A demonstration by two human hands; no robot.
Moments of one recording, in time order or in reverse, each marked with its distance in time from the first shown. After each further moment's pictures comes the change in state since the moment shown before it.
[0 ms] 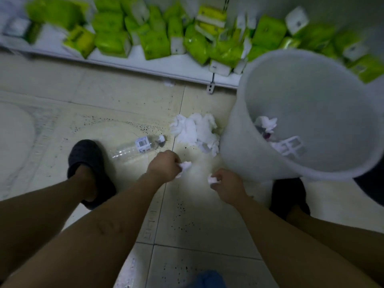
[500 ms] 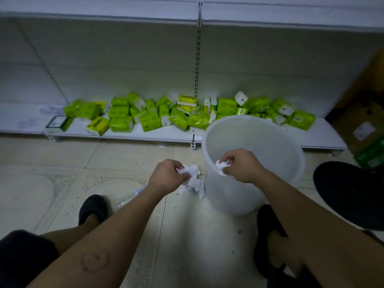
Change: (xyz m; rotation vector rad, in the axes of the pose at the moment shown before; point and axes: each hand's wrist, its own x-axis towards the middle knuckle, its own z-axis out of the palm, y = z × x) left_hand -0.127 0.128 -0.062 -0.063 0.326 0.268; right_hand -0.101 -0.088 -0.196 -0.236 0.281 -0.311
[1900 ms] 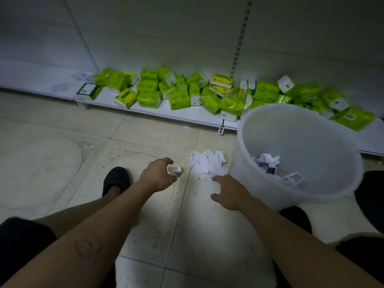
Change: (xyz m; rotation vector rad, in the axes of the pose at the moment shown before) left_hand 0.010 -0.119 -0.029 0.197 -0.049 -0.193; right_hand 0.015 -0.019 0.151 -0.136 -0.453 -0.030
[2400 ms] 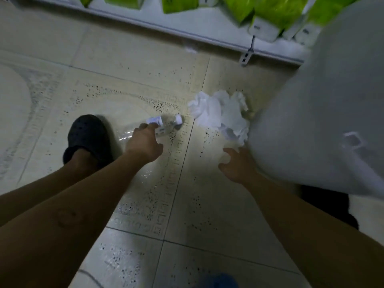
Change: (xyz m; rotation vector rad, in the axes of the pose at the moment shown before) left_hand 0.132 -0.115 0.114 0.096 -0.093 -0.186; right_hand 0.154 0.075 0.116 0.153 -0.095 0.288
